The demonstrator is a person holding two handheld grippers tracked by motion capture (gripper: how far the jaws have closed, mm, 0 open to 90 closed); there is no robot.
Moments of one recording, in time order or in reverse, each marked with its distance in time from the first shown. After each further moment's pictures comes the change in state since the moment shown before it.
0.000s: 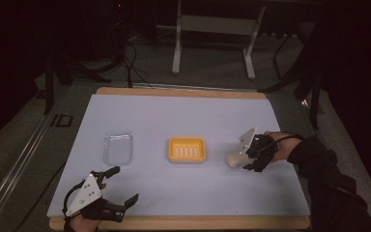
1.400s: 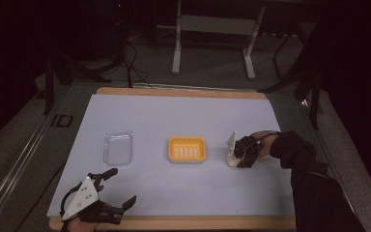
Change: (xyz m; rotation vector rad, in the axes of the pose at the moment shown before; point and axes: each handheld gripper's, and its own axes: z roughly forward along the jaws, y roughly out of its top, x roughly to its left) left arm -0.002 -0.002 -0.006 -0.004 0.014 0.003; right arm -0.030 0.002 0.075 0.161 0.096 -0.081
